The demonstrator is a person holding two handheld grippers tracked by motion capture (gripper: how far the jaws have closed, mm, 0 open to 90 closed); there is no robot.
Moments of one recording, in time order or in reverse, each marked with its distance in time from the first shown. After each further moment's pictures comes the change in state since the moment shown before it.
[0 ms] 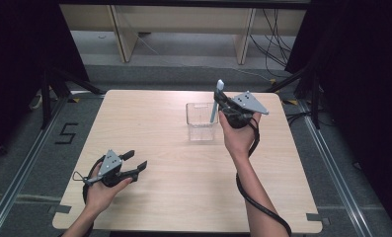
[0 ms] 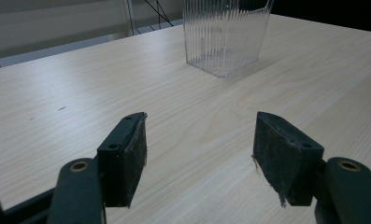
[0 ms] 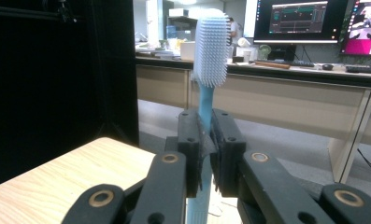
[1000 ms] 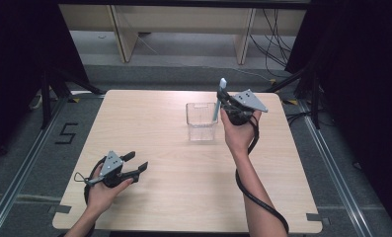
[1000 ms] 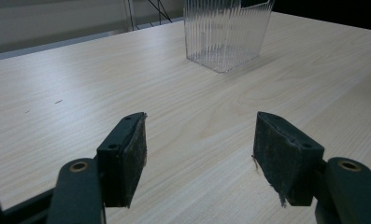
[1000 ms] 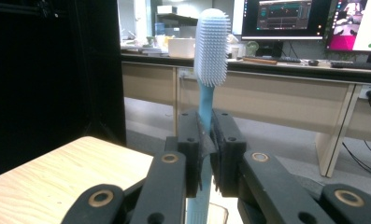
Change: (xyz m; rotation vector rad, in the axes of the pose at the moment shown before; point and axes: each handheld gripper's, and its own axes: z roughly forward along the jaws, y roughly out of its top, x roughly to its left) left arm -0.002 -0.007 0.004 0.000 -0.007 -0.026; right arm -0.013 -0.009 0.013 0.004 -0.048 0.005
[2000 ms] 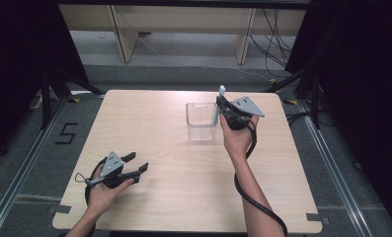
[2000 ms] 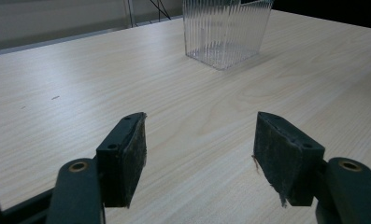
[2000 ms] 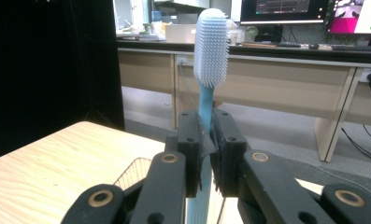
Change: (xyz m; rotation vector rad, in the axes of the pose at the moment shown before) left arm -0.001 -0.002 0.000 0.017 0.005 0.005; right arm -0.002 -0.025 0.004 0.047 -0.010 0.016
